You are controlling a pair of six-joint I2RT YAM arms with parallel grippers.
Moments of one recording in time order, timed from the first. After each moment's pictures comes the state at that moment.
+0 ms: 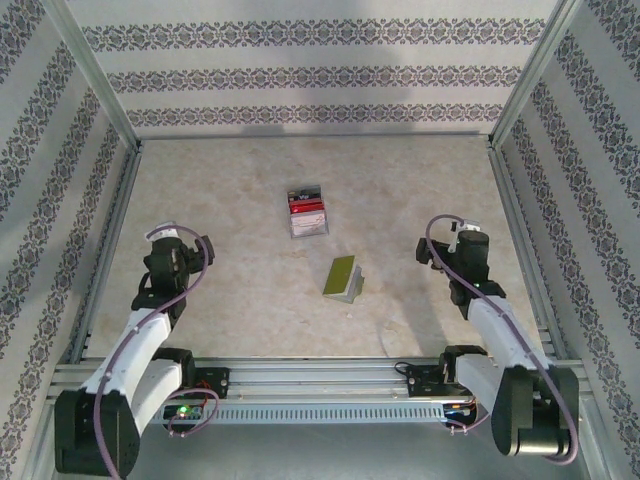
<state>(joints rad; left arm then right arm) 0.00 0.89 0.36 -0.03 -0.27 -0.29 -0.04 1.00 0.38 -0.02 0.02 0.20</state>
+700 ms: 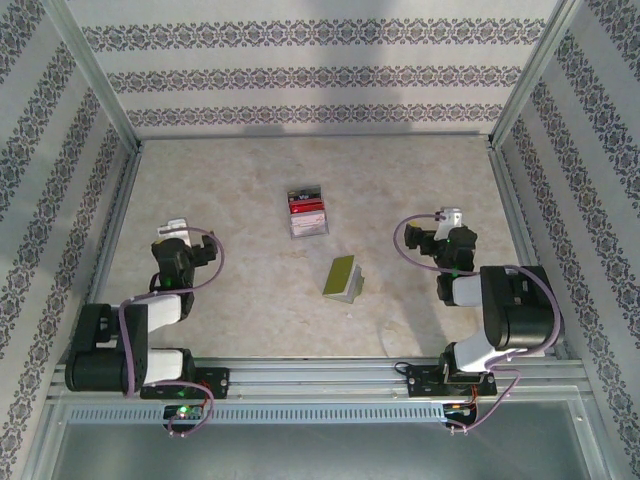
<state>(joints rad) 0.06 1.33 0.26 0.66 -0.16 -0.10 -0.04 1.54 0.31 0.86 -0.11 0.07</state>
